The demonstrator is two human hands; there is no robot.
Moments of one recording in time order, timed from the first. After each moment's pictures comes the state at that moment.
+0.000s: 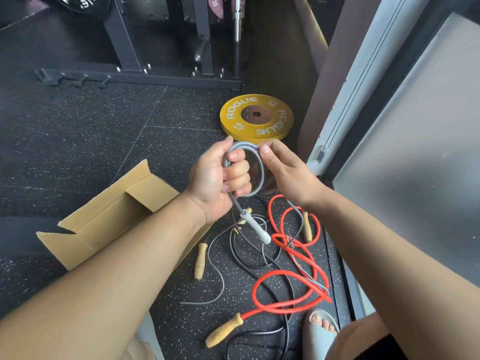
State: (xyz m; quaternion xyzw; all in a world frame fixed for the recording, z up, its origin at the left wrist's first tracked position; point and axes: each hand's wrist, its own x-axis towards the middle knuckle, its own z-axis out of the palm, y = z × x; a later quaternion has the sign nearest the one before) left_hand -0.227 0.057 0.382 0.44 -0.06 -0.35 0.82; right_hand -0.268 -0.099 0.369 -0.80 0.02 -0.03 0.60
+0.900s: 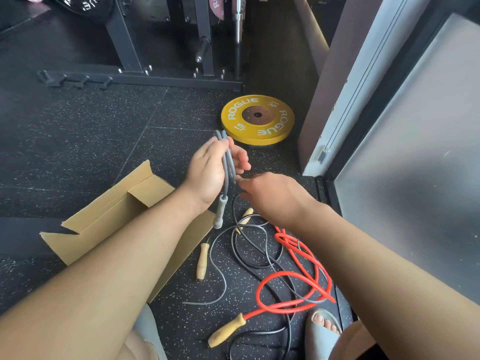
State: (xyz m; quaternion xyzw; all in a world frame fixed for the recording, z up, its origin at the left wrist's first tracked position) left_hand -0.215 0.067 0.376 0.59 -0.13 -0.14 0.78; right_hand -0.272 -0.070 0.362 -0.99 -0.11 0.05 0.06
